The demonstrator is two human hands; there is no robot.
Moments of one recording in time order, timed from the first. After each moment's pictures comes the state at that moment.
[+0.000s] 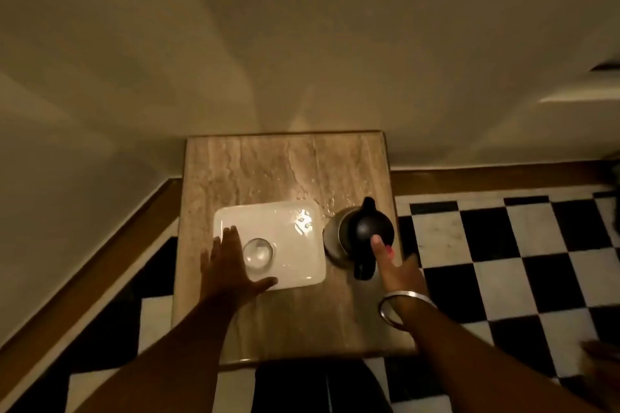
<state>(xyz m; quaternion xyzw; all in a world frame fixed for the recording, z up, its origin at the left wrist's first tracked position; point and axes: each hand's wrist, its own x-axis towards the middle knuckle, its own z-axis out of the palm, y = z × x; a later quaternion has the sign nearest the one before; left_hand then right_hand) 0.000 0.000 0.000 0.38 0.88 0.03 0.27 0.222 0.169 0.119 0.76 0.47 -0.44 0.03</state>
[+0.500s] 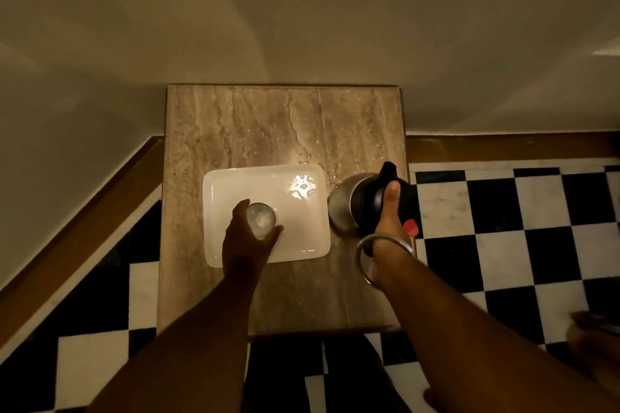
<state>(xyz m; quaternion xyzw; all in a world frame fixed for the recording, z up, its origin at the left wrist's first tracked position) 0.031 0.025 -0.060 0.21 0.89 0.31 0.26 0.170 0.172 0.058 0.83 0.15 -0.52 -0.13</state>
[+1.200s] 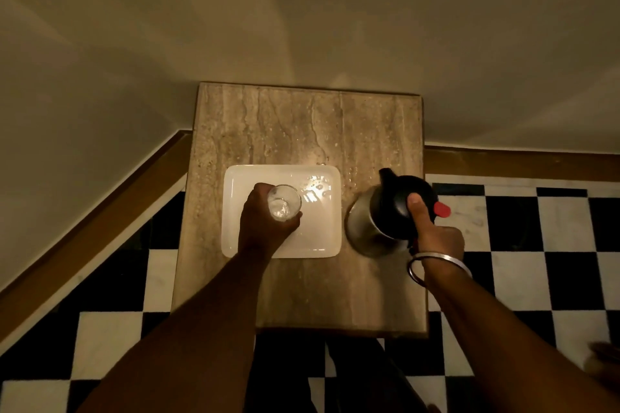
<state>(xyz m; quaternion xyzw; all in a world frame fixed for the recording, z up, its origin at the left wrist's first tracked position) 0.018 0.045 -0.030 0.24 0.86 0.37 0.25 0.226 0.197 0.070 0.76 0.44 -0.48 -0.10</state>
